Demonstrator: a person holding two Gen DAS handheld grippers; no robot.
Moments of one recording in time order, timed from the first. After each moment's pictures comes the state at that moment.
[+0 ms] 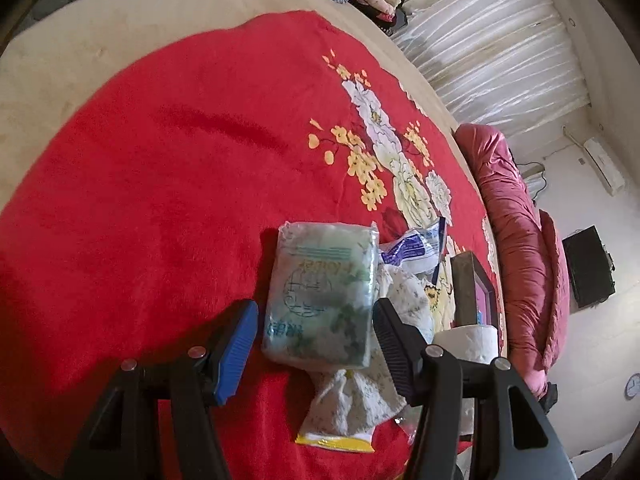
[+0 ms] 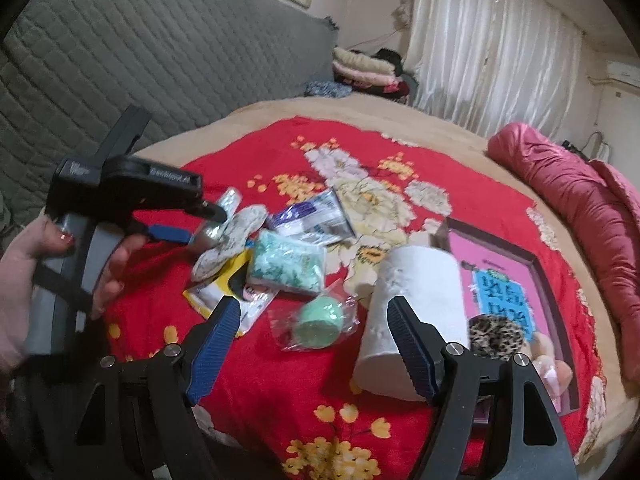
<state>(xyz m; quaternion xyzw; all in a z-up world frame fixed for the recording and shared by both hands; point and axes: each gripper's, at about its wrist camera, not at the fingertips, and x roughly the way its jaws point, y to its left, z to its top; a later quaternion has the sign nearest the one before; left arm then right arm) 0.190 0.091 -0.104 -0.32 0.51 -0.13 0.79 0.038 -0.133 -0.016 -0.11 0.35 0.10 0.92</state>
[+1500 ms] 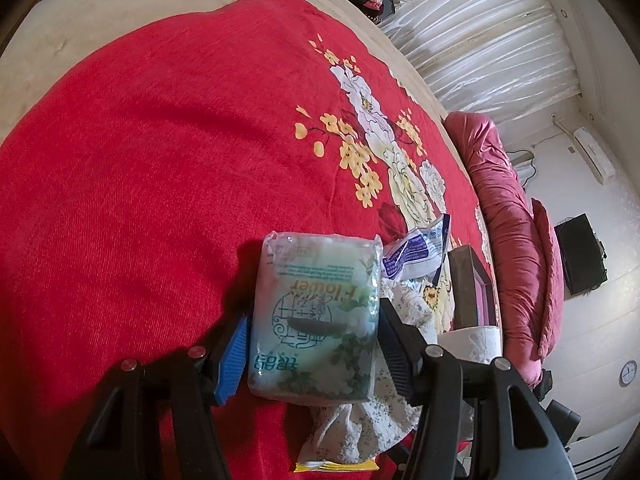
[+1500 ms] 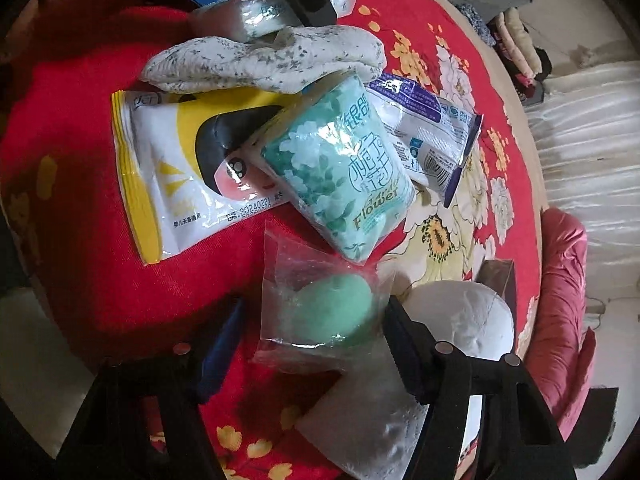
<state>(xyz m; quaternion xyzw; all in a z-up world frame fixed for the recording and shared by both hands) 0.215 0.080 -0.120 -0.32 0.51 -0.16 0.78 0.136 -0.084 -0.129 -0.47 0.50 0.15 0.71</state>
